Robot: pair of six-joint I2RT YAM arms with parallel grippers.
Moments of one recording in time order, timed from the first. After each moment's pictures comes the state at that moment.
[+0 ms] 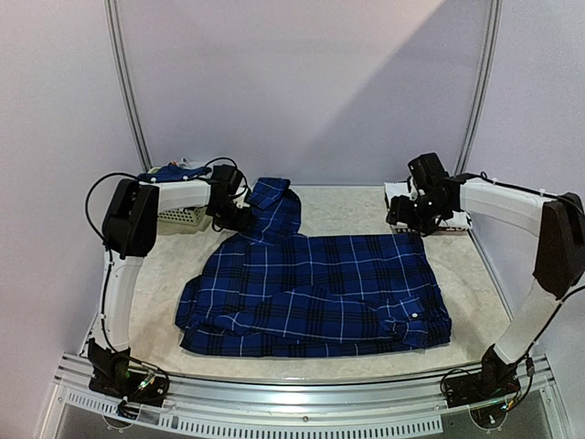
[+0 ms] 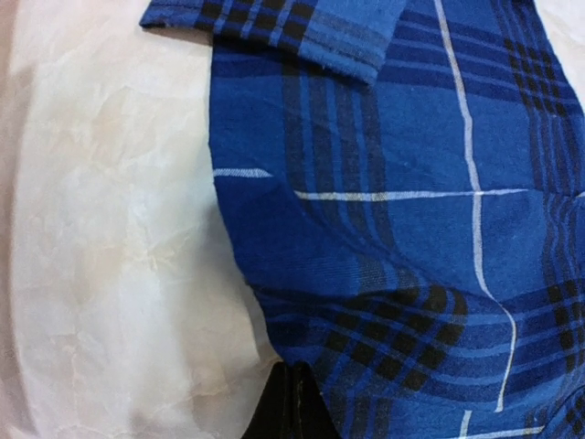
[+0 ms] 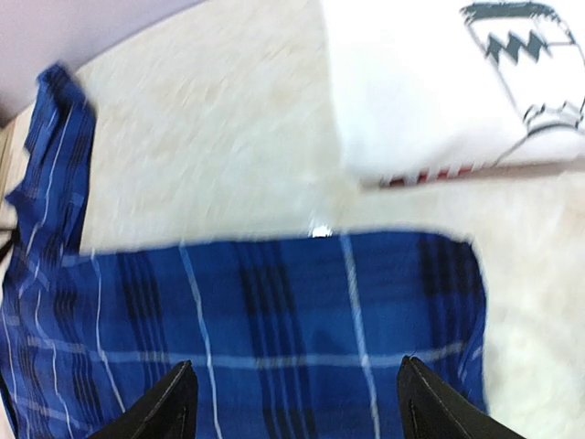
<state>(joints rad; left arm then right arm) -0.38 2.38 1.85 -0.53 0.00 -0.12 0.38 1.67 1.27 -0.53 0.06 0.54</state>
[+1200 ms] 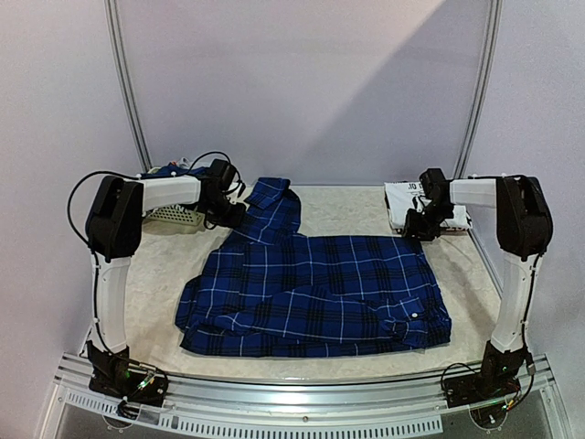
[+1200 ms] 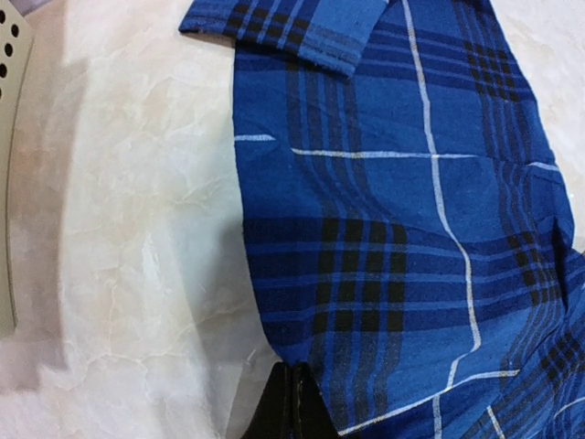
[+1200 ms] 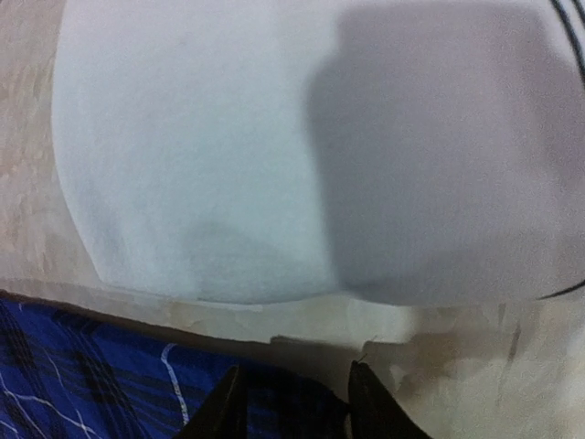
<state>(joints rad) -0.38 2.22 1.71 -0.51 -0.01 -0.13 0.14 2.09 1.50 -0.59 -0.14 0.34</state>
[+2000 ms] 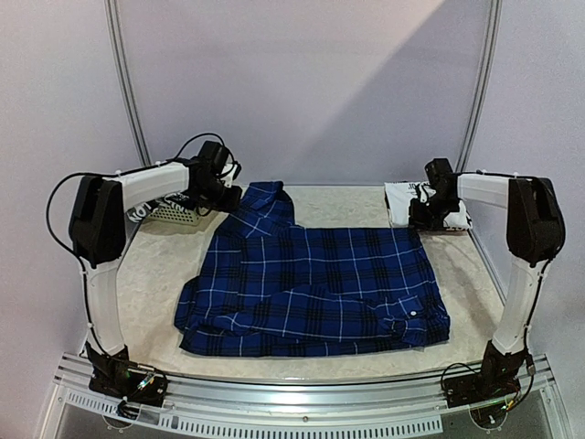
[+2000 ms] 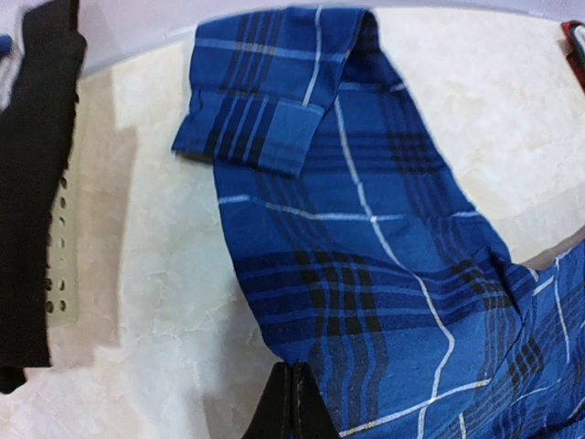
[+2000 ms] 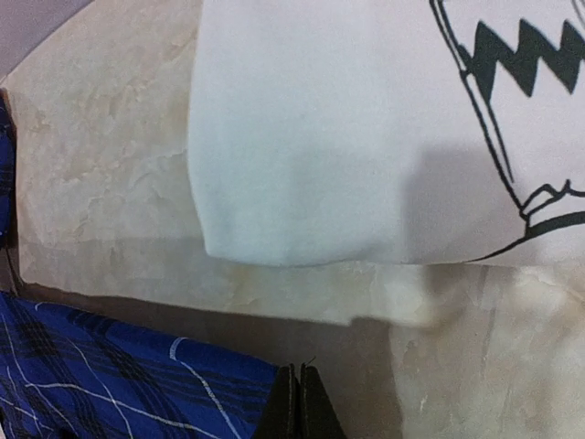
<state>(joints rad) -0.39 2.09 1.71 -0.56 -0.02 -0.13 0.14 1.99 1.48 -0.58 -0.17 0.33</state>
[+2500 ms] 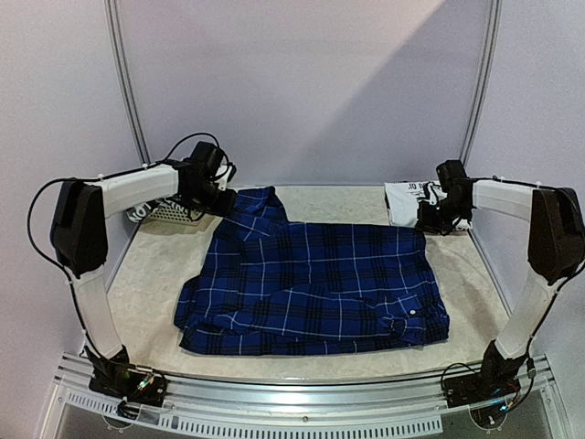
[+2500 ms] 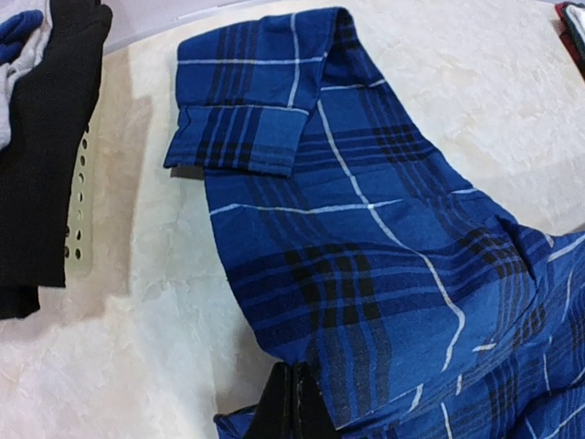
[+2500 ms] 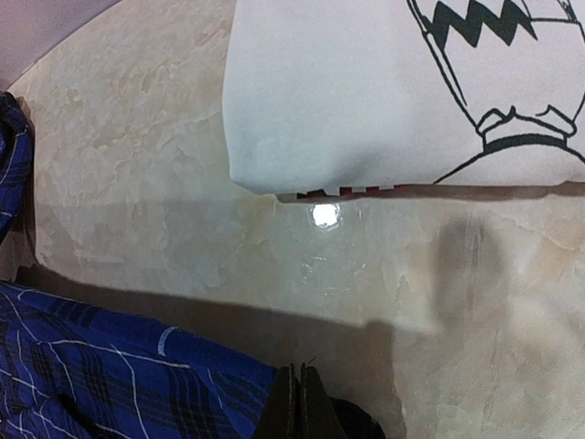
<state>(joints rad) -0.41 1.94 1.57 -0.56 -0.05 -0.13 0.14 1.78 1.28 -0.52 -0.17 0.31</state>
